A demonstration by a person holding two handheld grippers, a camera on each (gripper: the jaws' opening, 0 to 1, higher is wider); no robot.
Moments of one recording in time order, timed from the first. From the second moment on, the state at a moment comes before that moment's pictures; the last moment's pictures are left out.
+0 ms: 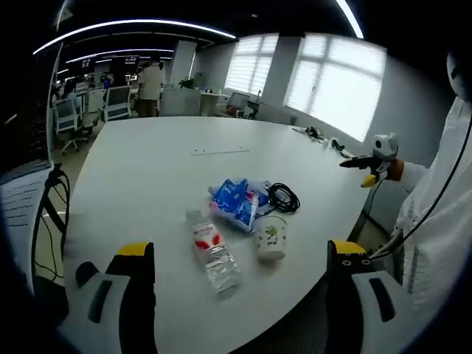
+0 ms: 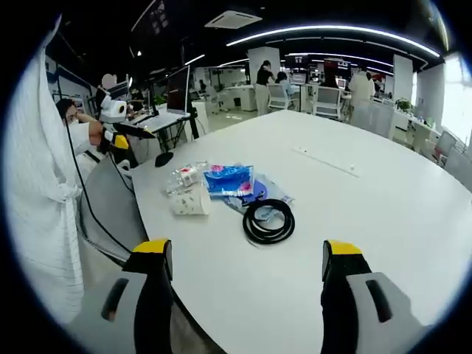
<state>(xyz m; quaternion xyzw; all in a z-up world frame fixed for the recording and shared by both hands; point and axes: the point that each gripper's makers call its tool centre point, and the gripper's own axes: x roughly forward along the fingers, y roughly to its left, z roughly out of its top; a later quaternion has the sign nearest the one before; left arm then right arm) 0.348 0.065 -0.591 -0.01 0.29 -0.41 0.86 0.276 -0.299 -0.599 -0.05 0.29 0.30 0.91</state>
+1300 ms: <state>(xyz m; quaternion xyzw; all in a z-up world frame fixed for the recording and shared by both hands) 0.352 0.066 -0.586 -0.01 0.28 -0.42 0.86 0.281 -0.293 -0.596 -0.06 0.29 0.31 0.90</state>
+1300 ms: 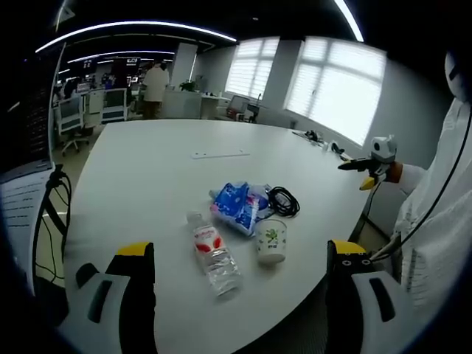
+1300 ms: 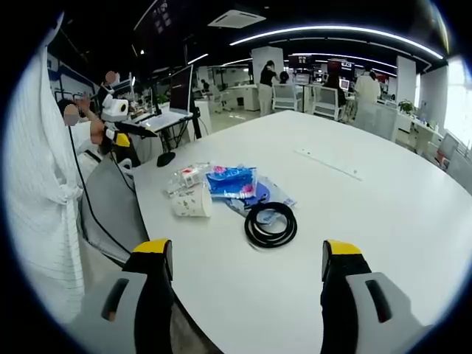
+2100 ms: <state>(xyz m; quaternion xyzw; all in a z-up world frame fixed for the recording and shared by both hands) 0.354 0.068 -0.581 -0.01 0.28 -0.42 0.87 0.284 -0.293 -0.594 -0.06 0.29 0.31 0.90</state>
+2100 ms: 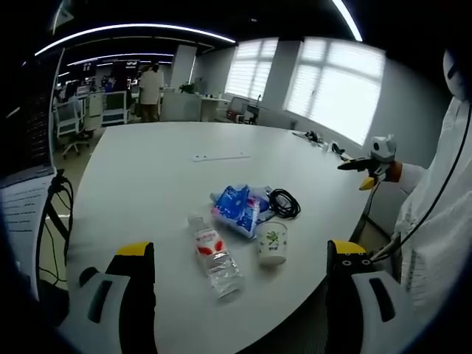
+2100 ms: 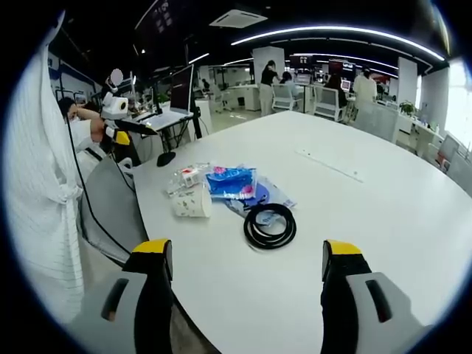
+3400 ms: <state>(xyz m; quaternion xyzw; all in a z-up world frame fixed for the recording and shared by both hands) 0.351 0.061 -0.597 -0.02 0.29 -0.42 0.86 0.282 -0.284 -0.612 -0.05 0.31 0.32 0.89</state>
